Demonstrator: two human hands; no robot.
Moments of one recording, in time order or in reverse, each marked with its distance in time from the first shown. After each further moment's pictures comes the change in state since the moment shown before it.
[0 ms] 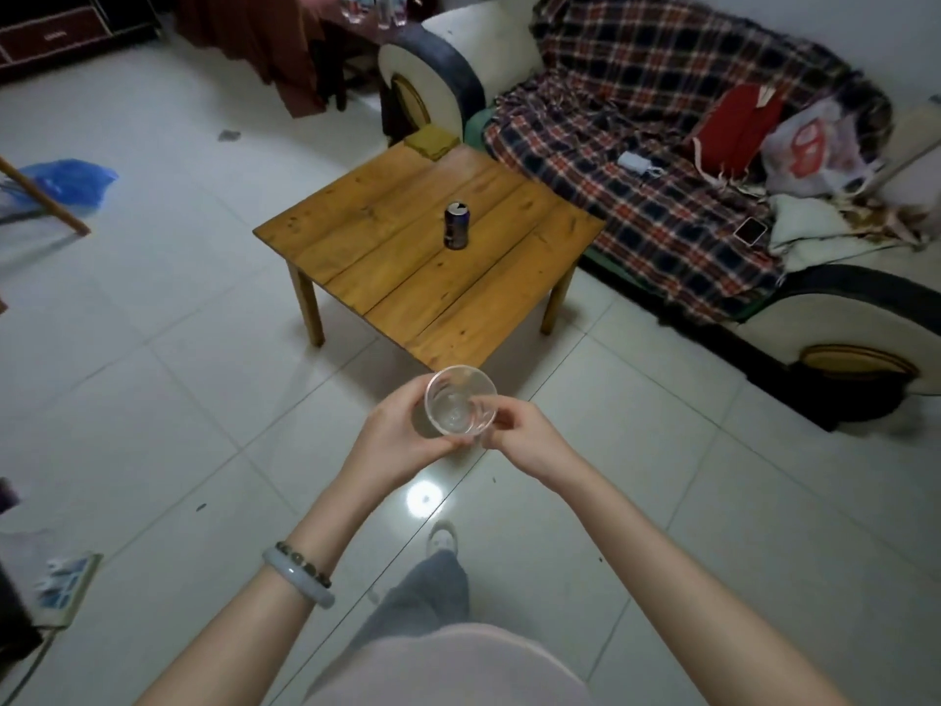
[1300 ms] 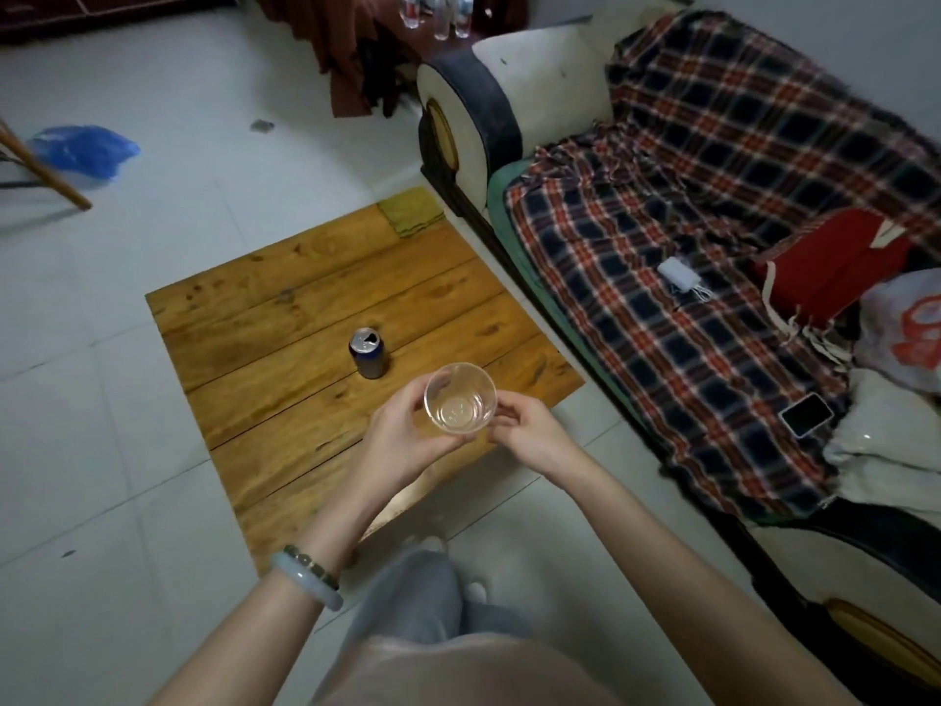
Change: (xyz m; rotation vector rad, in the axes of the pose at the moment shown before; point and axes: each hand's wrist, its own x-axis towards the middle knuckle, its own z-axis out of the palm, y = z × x) left_hand 0.489 0.087 0.167 -0.067 0.287 -0.180; right_hand 0.408 -0.057 -0.400 -0.105 -0.277 -0.038
